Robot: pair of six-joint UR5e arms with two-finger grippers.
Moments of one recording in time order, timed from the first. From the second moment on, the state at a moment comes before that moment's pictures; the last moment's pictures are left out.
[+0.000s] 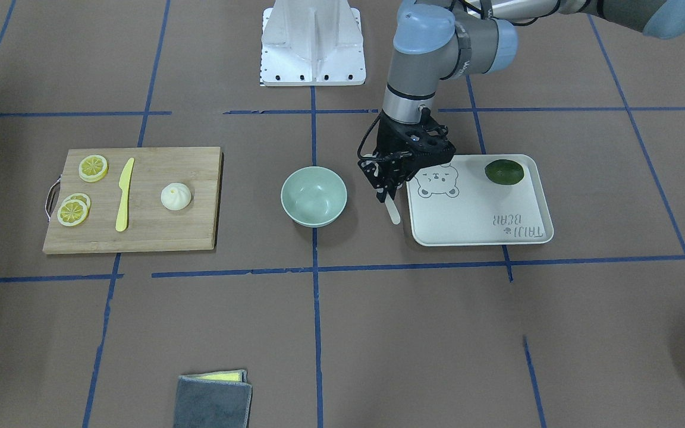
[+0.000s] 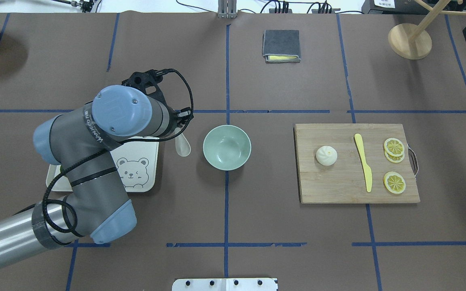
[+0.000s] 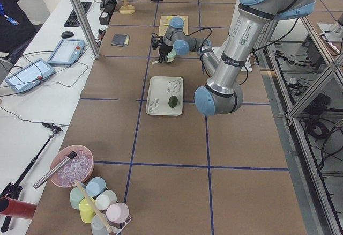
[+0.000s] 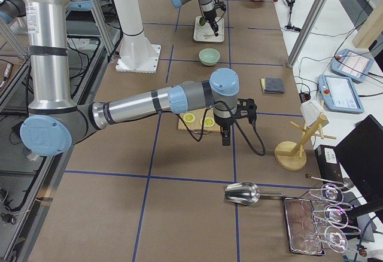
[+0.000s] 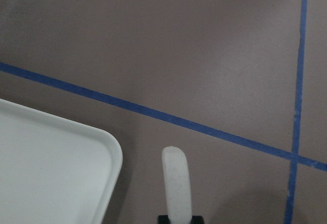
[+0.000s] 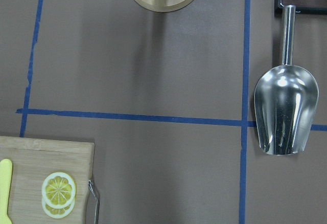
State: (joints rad) left arm -0.54 -2.19 -1.76 -1.70 -1.62 -1.61; right arm 1.52 -1.57 1.85 -1.60 2.39 0.17
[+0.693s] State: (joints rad) left arm -0.45 -2.36 -1.62 -1.56 -1.49 -1.88; right arm 1.52 -1.58 1.85 -1.60 2.40 0.17
